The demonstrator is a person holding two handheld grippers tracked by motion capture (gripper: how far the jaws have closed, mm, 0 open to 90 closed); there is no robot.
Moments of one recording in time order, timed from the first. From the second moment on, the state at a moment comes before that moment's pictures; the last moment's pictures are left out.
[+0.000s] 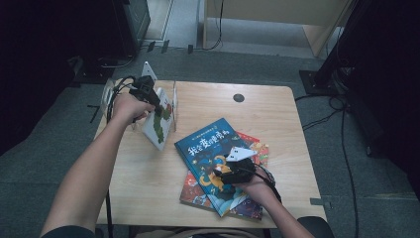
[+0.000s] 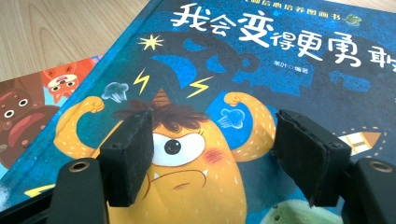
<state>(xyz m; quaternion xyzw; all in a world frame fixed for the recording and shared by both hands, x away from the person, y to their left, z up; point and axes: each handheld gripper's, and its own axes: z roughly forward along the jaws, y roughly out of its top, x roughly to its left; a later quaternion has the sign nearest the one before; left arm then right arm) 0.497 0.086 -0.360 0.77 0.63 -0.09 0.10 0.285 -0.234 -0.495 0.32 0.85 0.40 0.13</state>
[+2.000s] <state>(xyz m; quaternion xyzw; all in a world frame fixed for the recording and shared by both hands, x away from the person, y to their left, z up) 0.536 0.075 -0.383 0.75 0.66 -0.08 0.09 0.285 -0.234 -0.495 0.32 0.85 0.40 0.13</state>
